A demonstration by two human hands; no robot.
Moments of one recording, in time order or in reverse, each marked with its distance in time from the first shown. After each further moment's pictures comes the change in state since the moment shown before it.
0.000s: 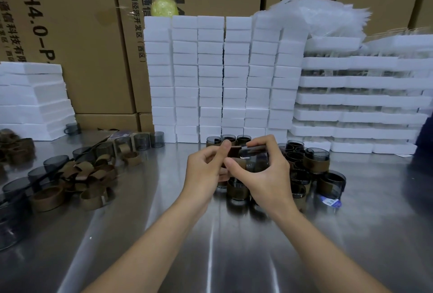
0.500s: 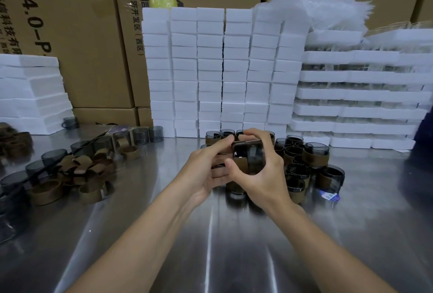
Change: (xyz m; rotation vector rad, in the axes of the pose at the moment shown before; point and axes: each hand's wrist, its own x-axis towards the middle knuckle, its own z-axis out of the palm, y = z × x) left_hand 0.001 0.016 -0.009 -0.165 -0.193 -0.299; right_hand -0.005 0.008 0.004 0.058 -0.098 -0.124
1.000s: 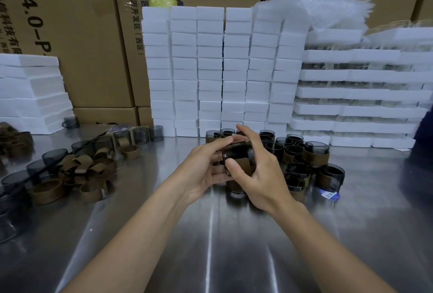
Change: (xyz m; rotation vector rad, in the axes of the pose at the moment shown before) left_hand -0.006 0.011 0.000 0.053 -0.084 -0.009; right_hand 0.001 0.001 -0.008 -0.218 -0.211 0.066
